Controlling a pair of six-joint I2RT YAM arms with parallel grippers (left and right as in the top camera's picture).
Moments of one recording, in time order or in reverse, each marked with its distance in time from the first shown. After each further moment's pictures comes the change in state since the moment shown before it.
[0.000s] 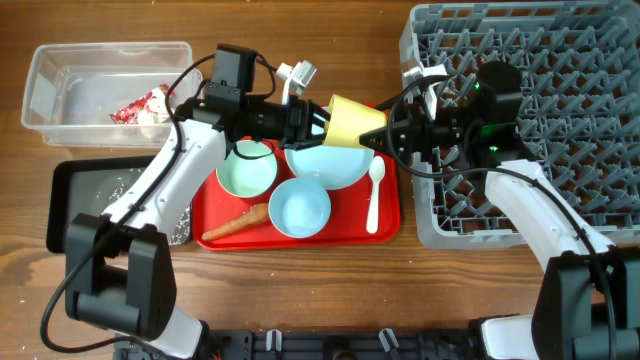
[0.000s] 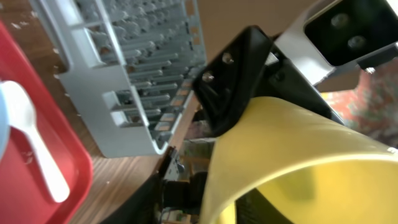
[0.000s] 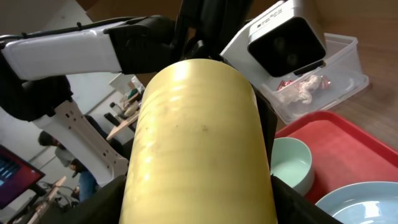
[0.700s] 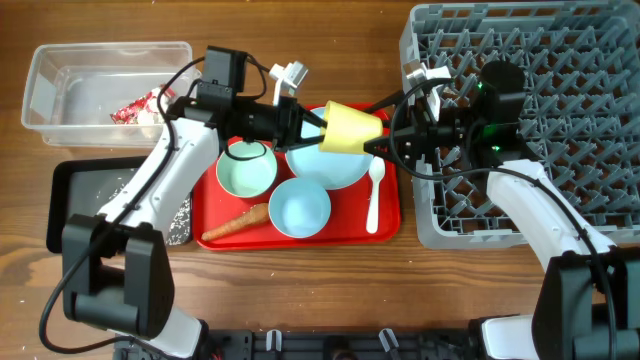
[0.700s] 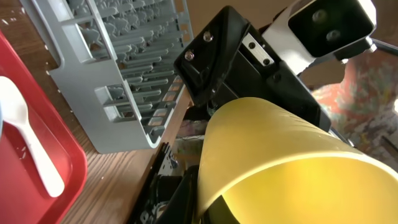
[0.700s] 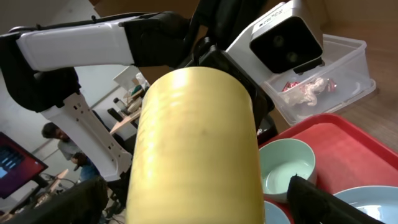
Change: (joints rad) left arm 0.029 0.000 0.000 -0.060 0.075 0.078; right arm -0.011 -0.001 0.000 0.000 -0.048 -0.031
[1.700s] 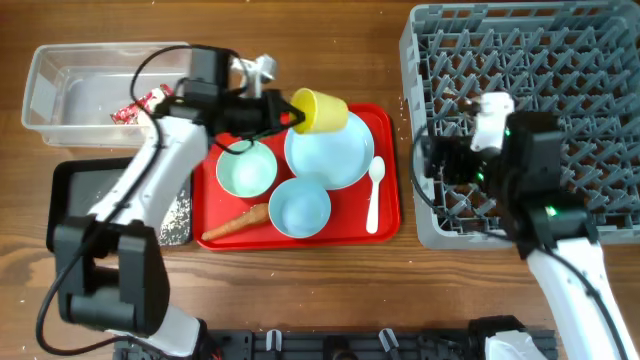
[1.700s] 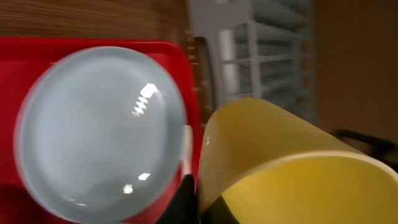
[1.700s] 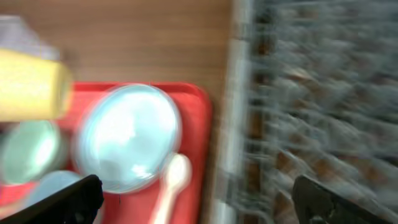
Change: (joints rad) left arm 0.073 0.000 0.000 -0.012 -0.496 0.000; right arm -0.001 -0.463 -0.008 -0.902 1.243 -0.206
